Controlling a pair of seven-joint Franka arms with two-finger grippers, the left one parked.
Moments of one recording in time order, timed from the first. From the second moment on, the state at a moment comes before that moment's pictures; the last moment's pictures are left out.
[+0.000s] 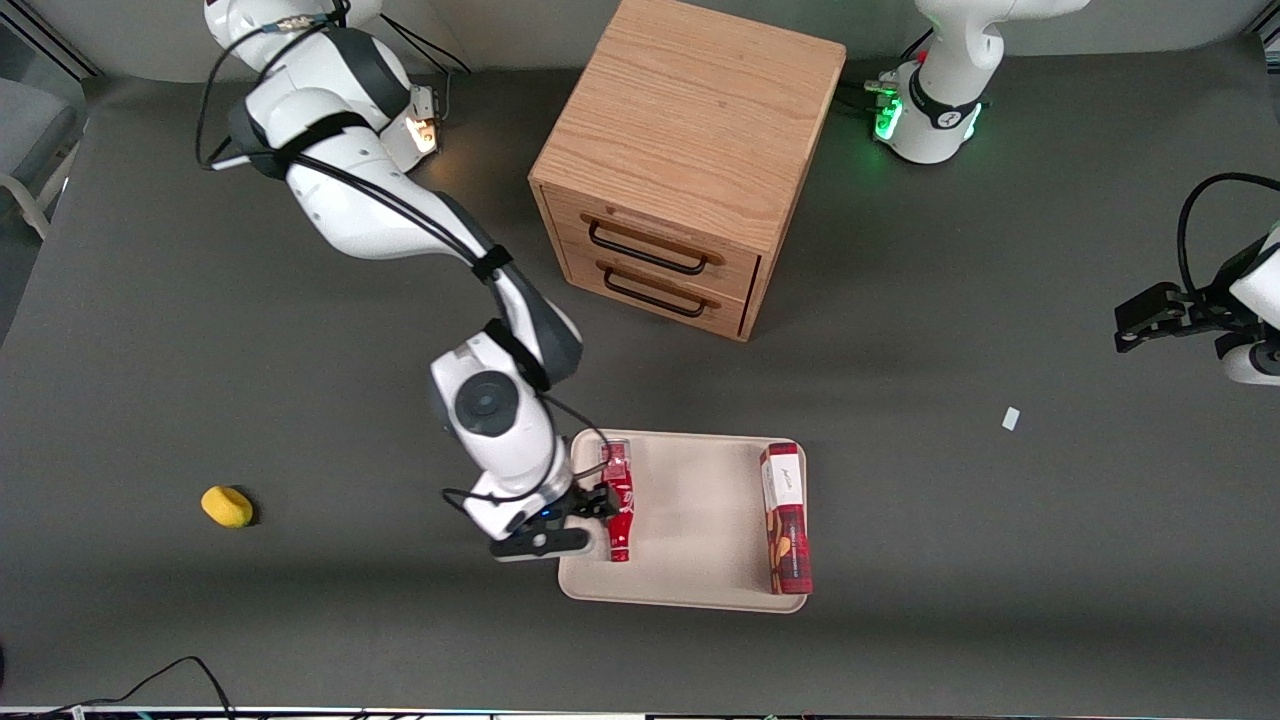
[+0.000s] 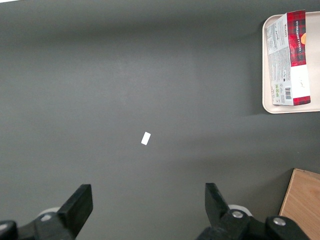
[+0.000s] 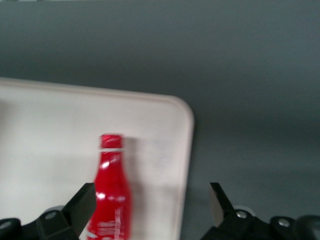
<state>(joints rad) 0.36 0.99 0.18 -1.01 -0.22 2.24 0.54</state>
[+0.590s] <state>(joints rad) 0.10 0.54 0.17 -1.44 -0.05 2.14 0.34</state>
